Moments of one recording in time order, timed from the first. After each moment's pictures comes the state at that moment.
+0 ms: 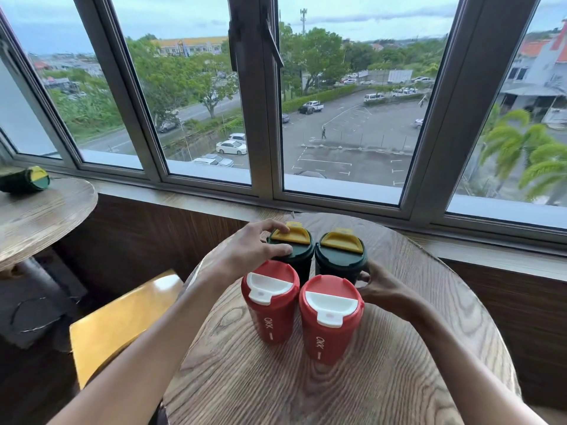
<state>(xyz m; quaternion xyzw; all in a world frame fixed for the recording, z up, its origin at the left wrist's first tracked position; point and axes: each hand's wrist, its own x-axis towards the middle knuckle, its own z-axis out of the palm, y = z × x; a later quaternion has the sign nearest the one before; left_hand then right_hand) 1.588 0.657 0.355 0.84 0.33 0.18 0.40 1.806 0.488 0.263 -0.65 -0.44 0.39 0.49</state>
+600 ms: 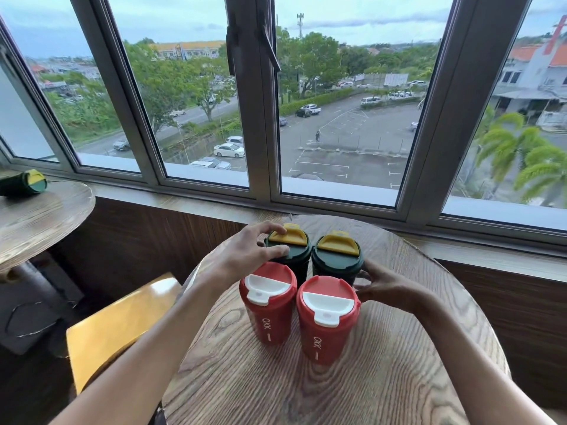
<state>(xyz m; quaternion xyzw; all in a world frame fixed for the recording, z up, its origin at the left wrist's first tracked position) 1.587 0.660 0.350 0.84 0.31 0.19 0.40 1.811 0.483 0.287 -0.65 -0.44 0.45 0.42</state>
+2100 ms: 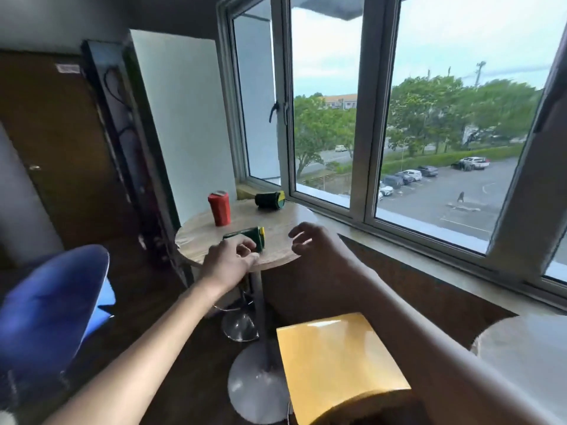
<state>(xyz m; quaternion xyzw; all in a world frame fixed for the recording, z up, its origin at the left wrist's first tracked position) 1.091 0.850 0.401 0.69 0.61 0.37 0.16 1.300 0.852 0.415 -0.53 -0.73 0.24 0.37</state>
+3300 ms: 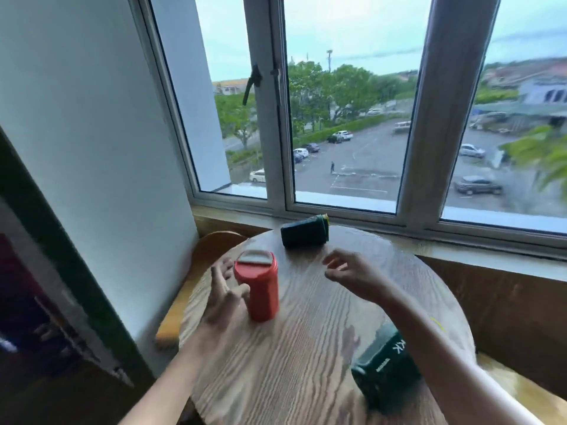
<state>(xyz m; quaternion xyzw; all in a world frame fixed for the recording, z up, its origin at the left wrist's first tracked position) 0.856 1.437 0.294 0.63 0.41 0.40 0.53 1.088 1.310 0.336 -0.74 -0.53 0.21 0.36</state>
